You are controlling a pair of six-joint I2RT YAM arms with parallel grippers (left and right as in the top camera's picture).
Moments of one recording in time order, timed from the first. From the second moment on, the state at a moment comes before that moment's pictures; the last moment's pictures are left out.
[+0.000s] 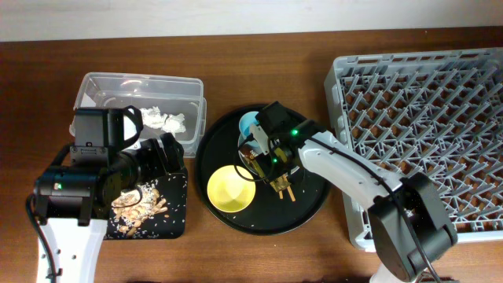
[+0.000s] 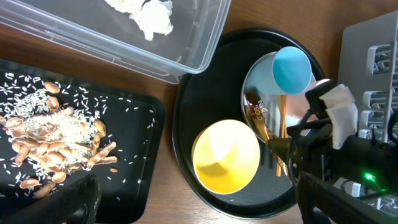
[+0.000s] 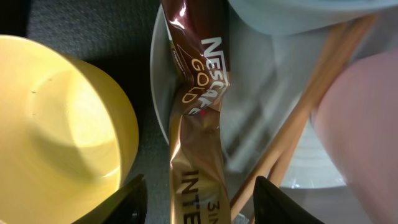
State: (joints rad) left arm -0.07 1.17 1.33 -1.19 0.17 -0.40; right arm 0.57 1.84 1.26 -0.75 -0.18 0.03
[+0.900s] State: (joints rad) left arm -0.07 1.17 1.33 -1.19 0.17 -0.40; right arm 0.65 1.85 1.26 -0.74 -0.06 0.02
